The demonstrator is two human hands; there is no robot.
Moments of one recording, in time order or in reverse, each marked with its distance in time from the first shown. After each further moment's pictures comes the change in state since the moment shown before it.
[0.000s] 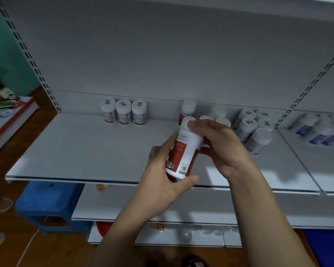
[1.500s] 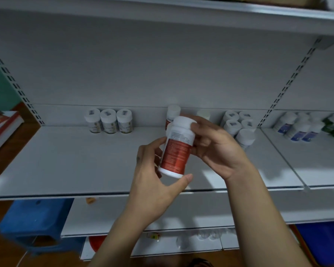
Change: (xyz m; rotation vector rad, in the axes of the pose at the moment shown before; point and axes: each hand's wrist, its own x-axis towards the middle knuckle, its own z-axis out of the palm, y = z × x) left_hand 0.006 0.011 0.019 0.105 0.153 0.083; right_hand 0.003 -0.006 -0.035 0.274 -0.233 -0.011
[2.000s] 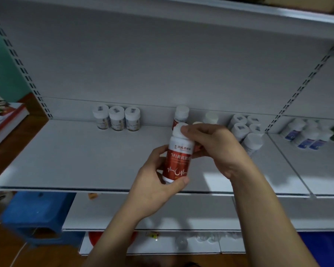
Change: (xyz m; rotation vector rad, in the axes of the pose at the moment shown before) left_hand 0.008 -0.024 -0.014 -0.126 -0.176 -0.170; right_hand 0.007 0.002 0.023 -0.583 0.200 0.007
